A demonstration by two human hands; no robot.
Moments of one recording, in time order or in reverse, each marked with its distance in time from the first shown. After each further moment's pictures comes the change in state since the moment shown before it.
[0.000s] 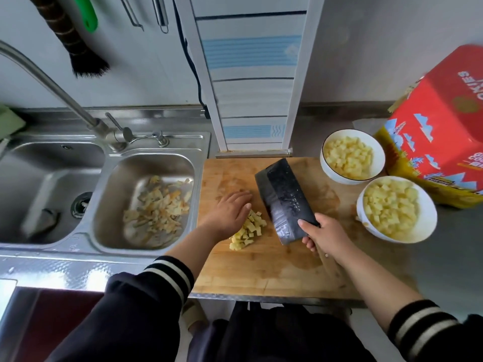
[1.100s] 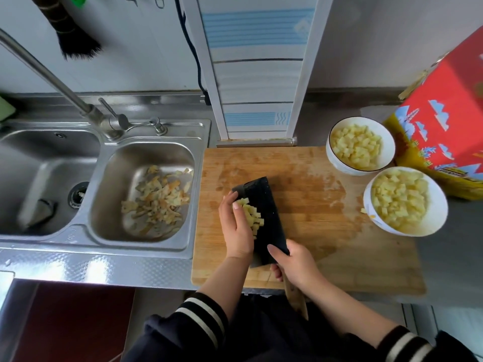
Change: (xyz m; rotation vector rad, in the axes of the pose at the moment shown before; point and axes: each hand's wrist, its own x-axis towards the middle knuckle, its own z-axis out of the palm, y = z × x) left_hand -0.036 0.058 0.057 -1.038 0.724 -0.371; right_hand -0.043 0.021 0.083 0.070 -0.134 0.088
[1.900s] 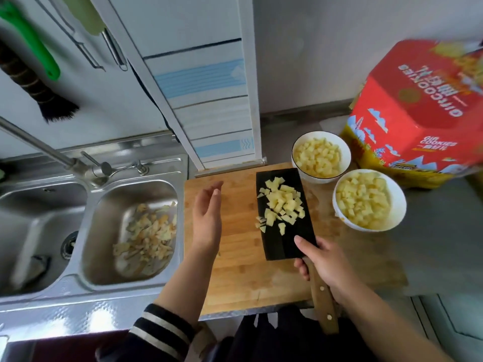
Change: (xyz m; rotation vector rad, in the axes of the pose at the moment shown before) left_hand 0.035 0.093 -0.003 -0.018 -0.260 0.059; right_hand -0.056 -0.035 -0.080 0.451 0.141 -0.020
